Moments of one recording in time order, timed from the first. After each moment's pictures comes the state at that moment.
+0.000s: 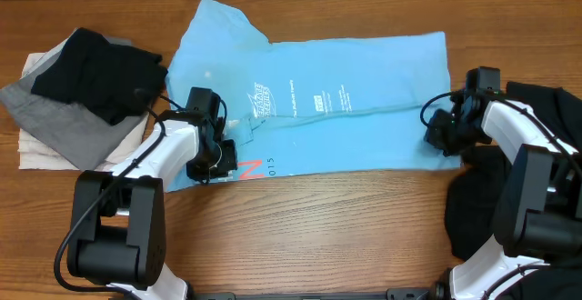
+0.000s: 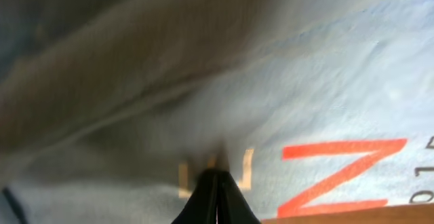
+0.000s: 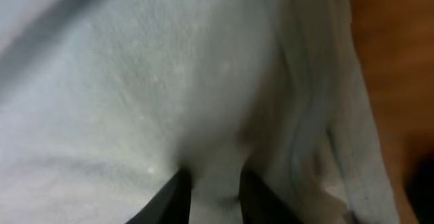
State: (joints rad) left arm -0.15 1.79 1.00 -0.78 0.13 -0.30; right arm -0.19 1.88 1.14 -0.75 -0.17 0.28
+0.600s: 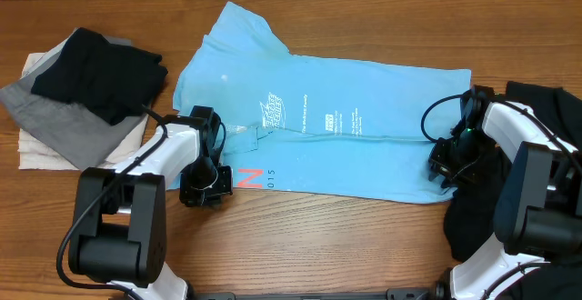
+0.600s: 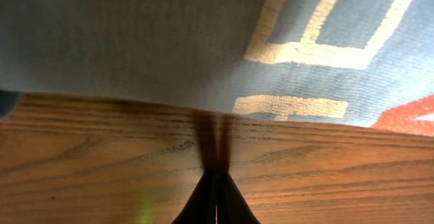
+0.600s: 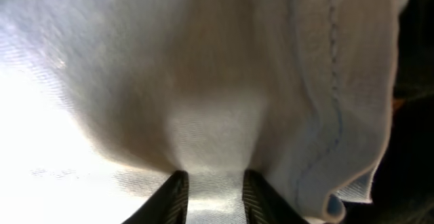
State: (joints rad) left arm -0.15 1.79 0.97 -1.02 0.12 -0.26; right arm -0.20 1.89 1.13 -1.06 -0.08 0.33
